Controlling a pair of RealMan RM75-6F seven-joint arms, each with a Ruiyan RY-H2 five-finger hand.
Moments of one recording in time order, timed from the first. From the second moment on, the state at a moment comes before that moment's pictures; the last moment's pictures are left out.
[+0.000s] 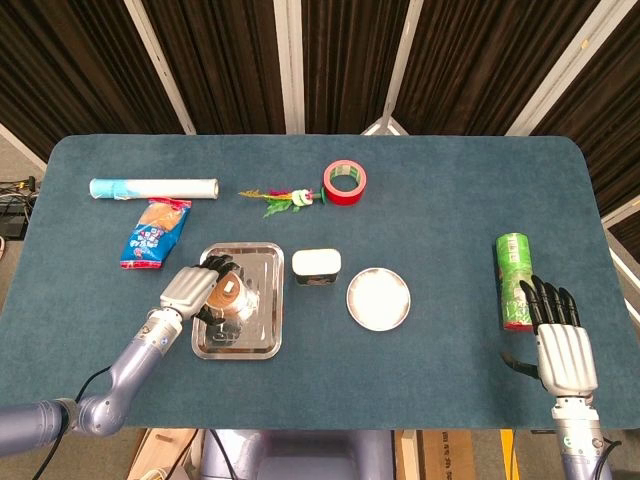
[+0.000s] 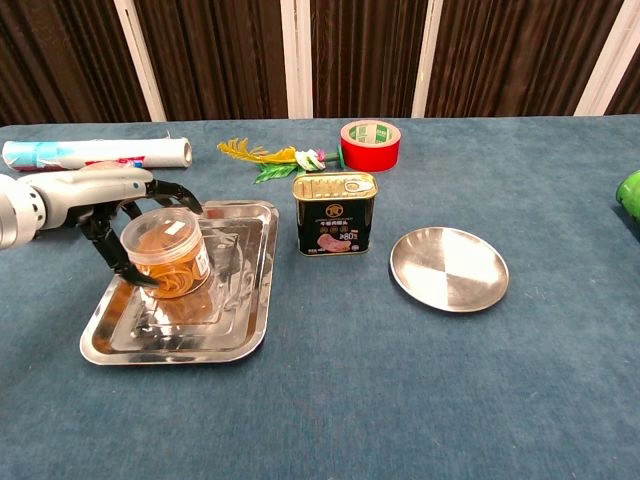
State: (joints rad) left arm -0.73 -1.43 -0.13 -1.63 0.90 0.90 0.37; right arm 0.15 -1.24 0.03 -1.74 -1.39 1.53 -0.19
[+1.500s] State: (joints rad) left arm -0.93 -1.74 -0.20 -1.66 0.90 1.00 0.52; right arm 0.11 -1.21 0.09 -1.73 -1.39 1.51 -0.10
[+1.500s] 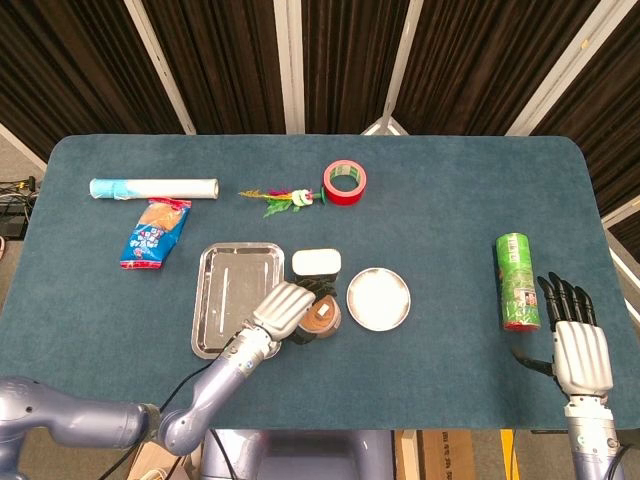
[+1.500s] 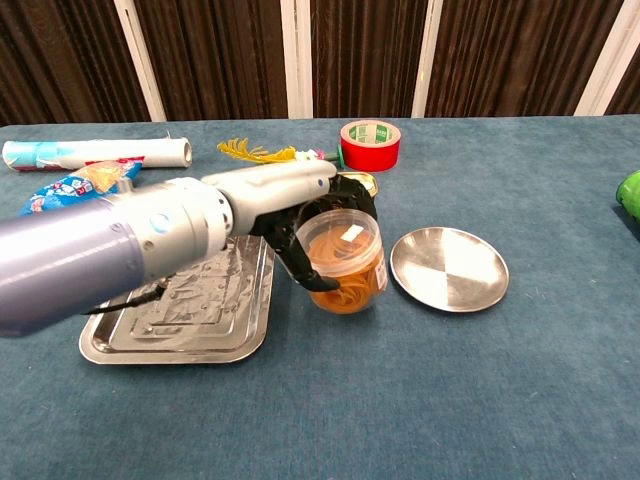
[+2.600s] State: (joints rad) left arm -0.98 -1.65 -0.17 -1.83 0.76 1.03 0.67; right arm 0.10 -1.17 0.09 -1.75 -1.38 1.46 -0.09
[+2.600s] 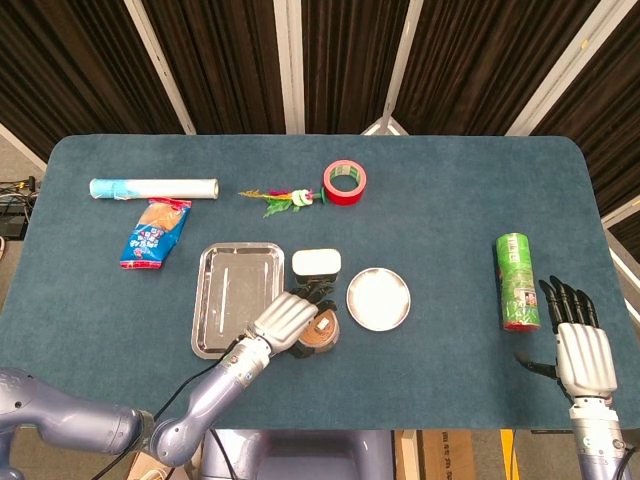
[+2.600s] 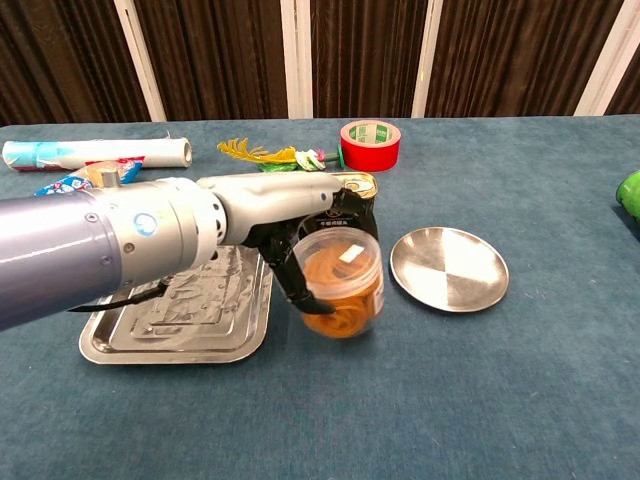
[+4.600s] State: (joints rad) left arm -0.92 -1.87 -0.29 -1.15 1.04 0.94 0.02; right arm 0.12 -1.21 0.12 -1.73 -1.30 1.42 -0.17
